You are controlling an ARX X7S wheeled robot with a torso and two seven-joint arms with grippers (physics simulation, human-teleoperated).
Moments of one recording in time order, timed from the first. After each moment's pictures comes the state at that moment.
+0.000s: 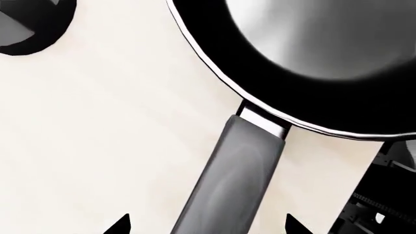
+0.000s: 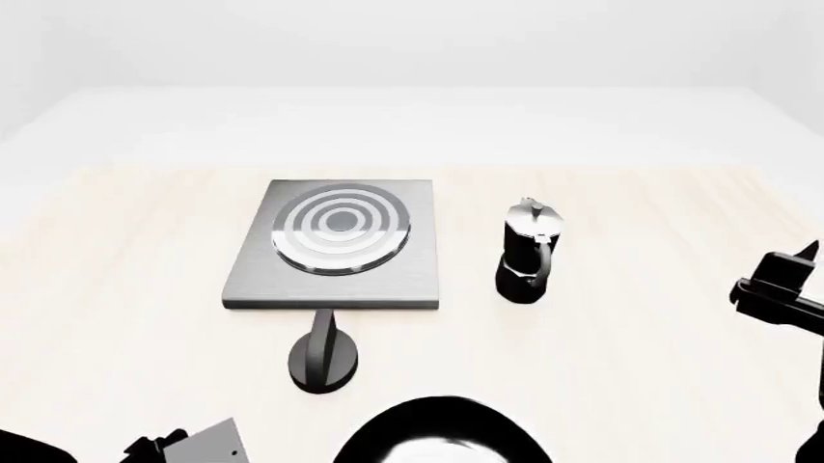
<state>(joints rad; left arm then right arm) -1.16 -1.19 1.35 0.63 -1.36 -1.12 -0.03 0.40 0.31 0.41 -0.82 0.12 1.27 0.27</state>
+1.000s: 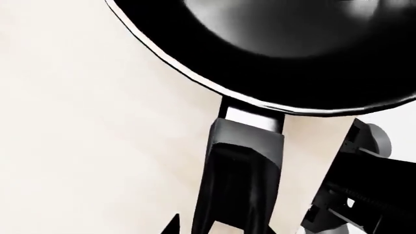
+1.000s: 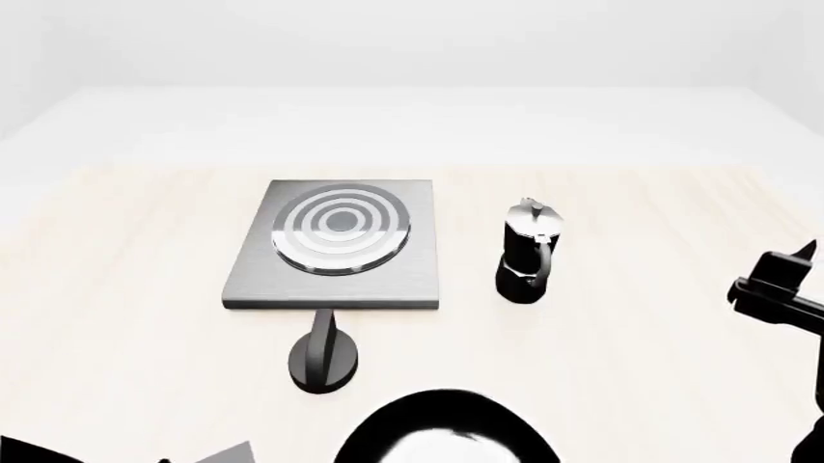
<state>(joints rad) -1.12 -1.16 1.39 0.62 -1.30 -1.08 0.06 0.39 0.30 0.40 -0.81 0.13 1.26 0.29</state>
